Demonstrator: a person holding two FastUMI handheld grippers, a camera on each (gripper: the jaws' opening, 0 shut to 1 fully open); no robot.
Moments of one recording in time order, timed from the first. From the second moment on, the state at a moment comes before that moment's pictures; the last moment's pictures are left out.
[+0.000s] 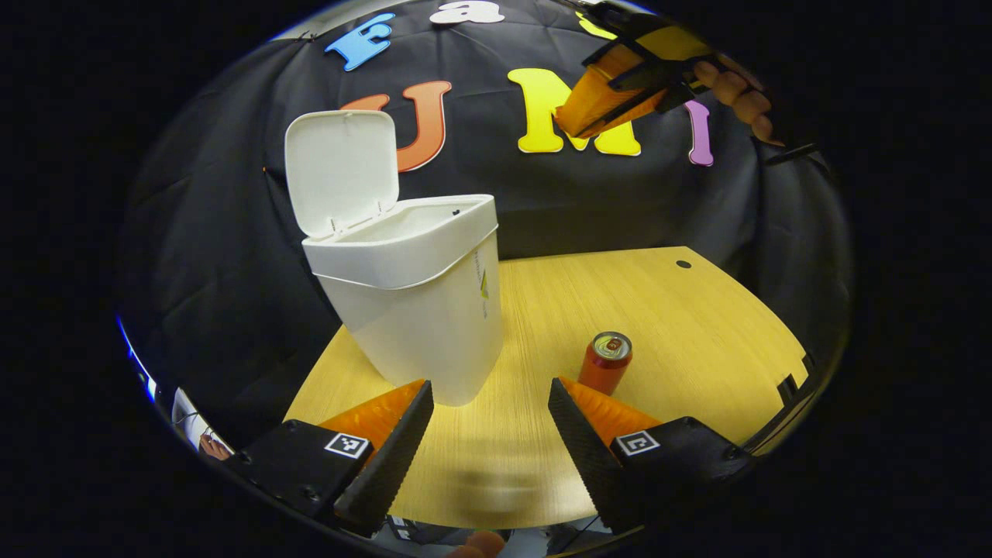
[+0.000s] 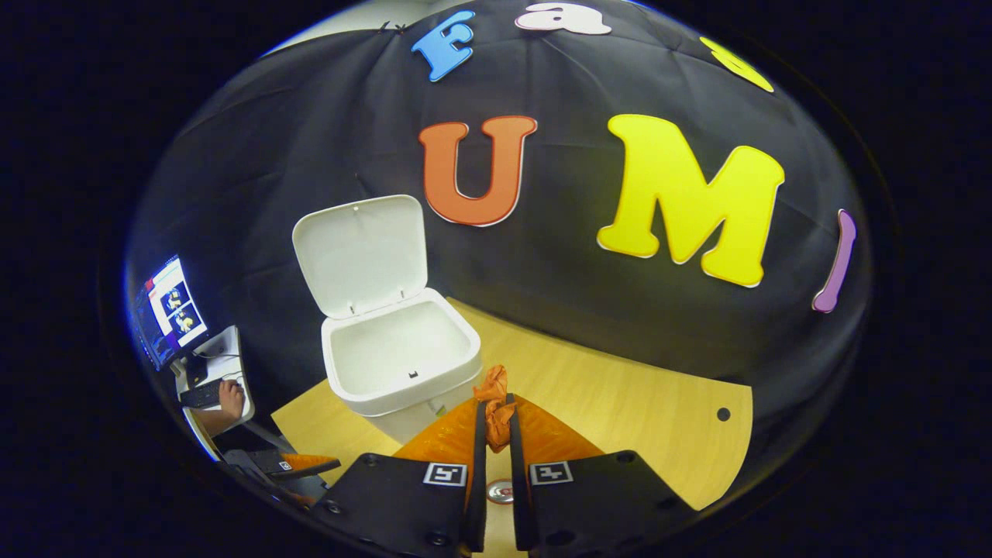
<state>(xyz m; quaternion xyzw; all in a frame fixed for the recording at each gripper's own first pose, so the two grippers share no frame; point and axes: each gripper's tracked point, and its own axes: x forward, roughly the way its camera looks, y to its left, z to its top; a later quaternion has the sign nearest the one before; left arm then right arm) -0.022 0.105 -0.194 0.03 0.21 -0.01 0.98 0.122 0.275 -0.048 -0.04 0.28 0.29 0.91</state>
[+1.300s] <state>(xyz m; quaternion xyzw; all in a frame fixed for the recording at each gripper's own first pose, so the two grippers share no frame) -0.030 0.114 -0.234 -0.01 0.23 -0.04 0.97 0.150 0.415 -0.090 0.13 0.35 0.30 0.88</state>
